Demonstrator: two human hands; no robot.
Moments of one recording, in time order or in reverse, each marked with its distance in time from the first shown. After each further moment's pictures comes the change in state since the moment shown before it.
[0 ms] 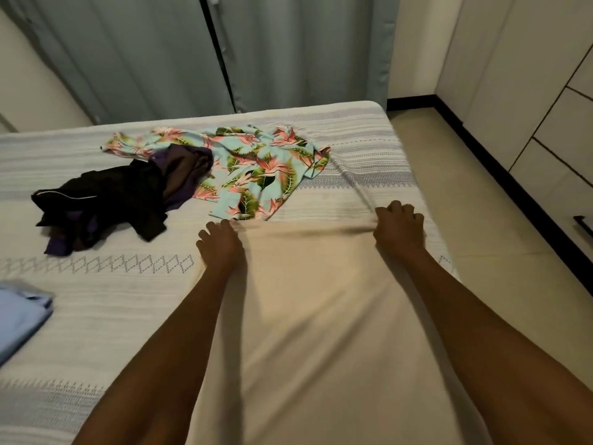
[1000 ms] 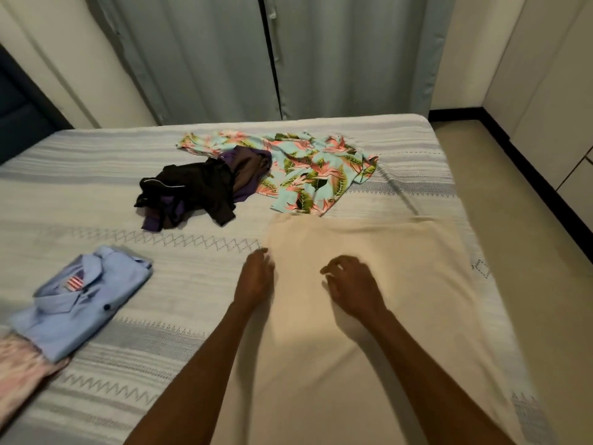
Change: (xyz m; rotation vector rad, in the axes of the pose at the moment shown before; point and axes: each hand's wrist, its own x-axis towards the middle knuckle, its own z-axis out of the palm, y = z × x) left_hand -0.106 -0.107 -0.035 -0.631 -0.067 0.137; right_hand -0.161 -0.150 0.000 0.515 0.179 -0.549
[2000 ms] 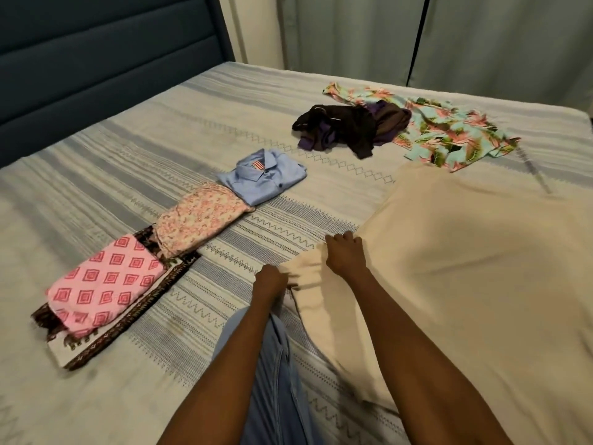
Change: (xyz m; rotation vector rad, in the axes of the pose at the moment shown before) left_hand -0.335 -0.128 -0.189 -0.110 -0.008 -0.785; right_hand -0.104 -0.332 0.047 -0.292 -0.551 -0.180
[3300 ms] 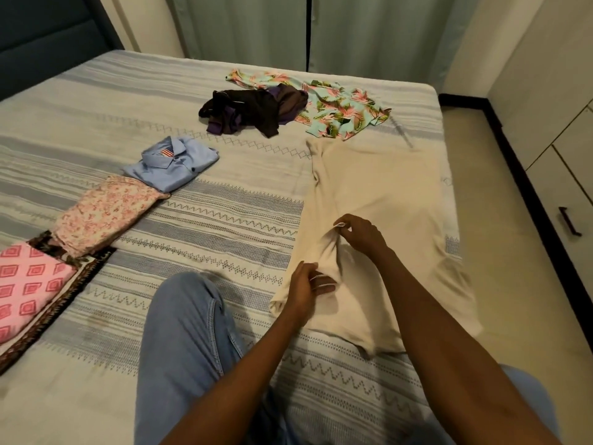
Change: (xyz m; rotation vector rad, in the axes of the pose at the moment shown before) left_hand -0.196 0.053 0.167 -1.054 -0.557 0.012; right_hand -0.177 0.178 -0.041 0.552 0.080 0.390
